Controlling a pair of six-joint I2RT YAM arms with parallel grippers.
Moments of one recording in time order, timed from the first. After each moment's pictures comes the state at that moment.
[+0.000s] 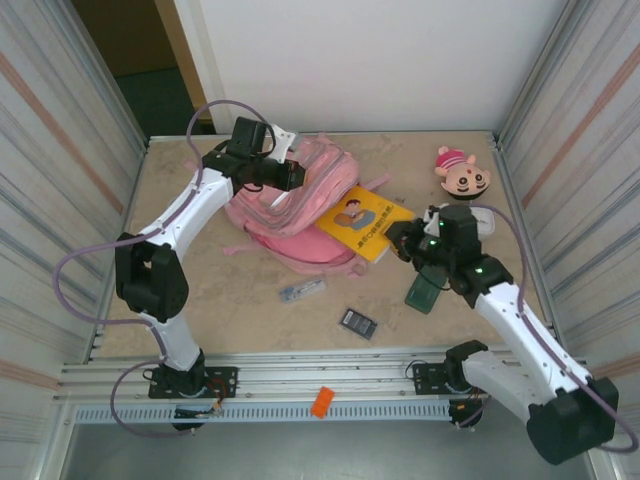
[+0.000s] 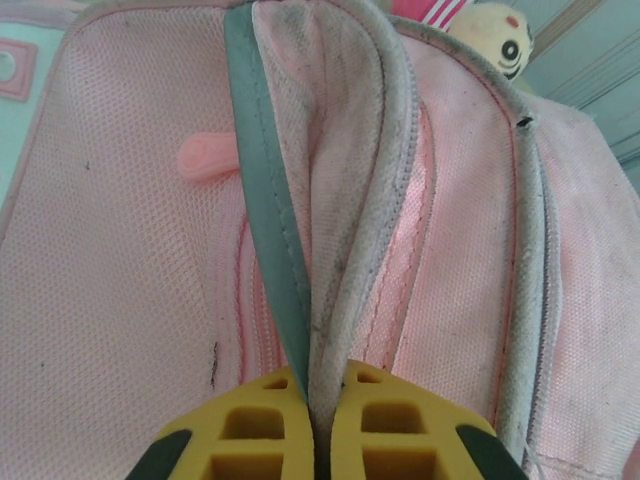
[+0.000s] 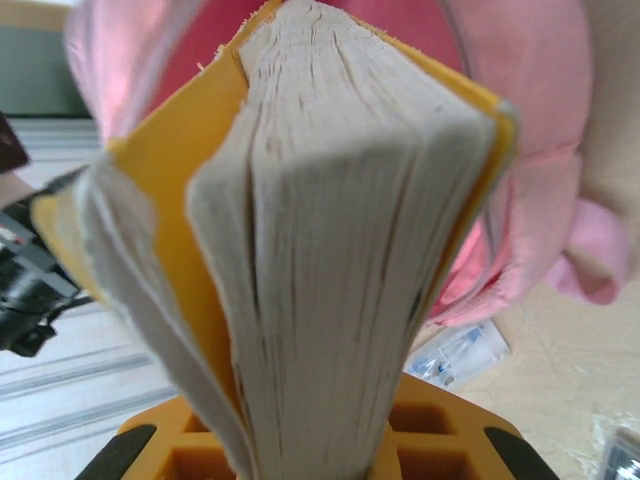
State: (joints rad) left arm -0.39 1.79 1.64 -0.61 0.49 -0.09; right arm 0.38 0.93 0.72 -0.30 -0.39 1.24
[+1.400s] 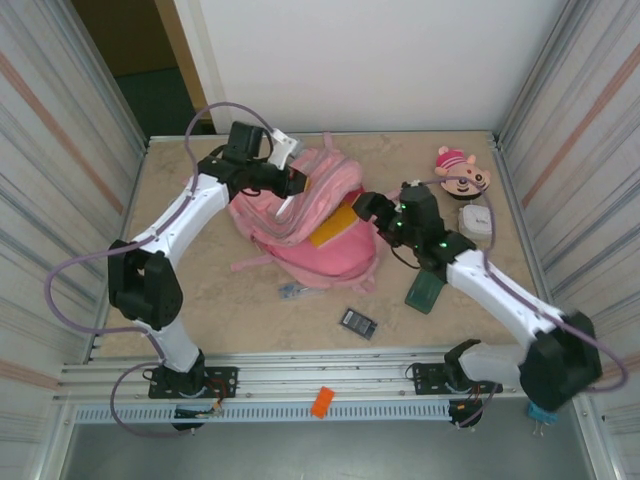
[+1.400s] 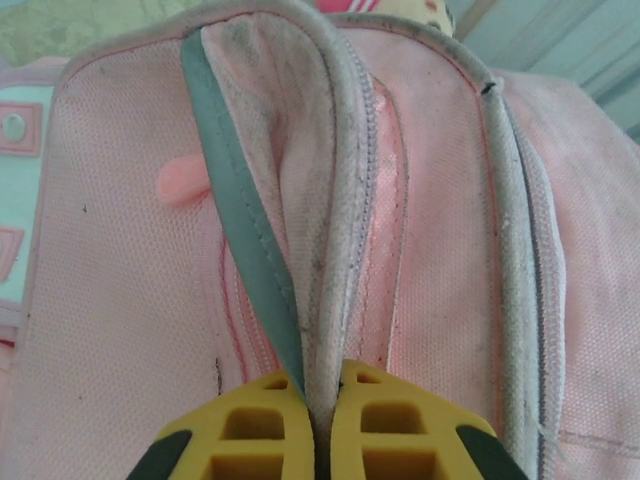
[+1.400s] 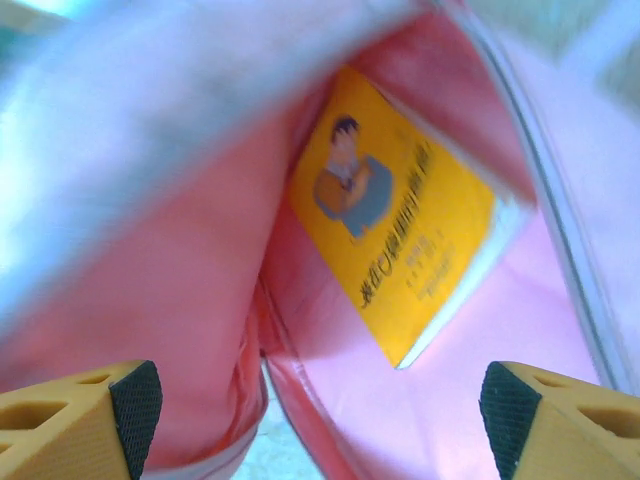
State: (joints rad) left arm -0.40 1.73 1.57 -0.61 0.57 0.06; right arm 0.52 1.15 0.87 -0.20 -0.07 0.98
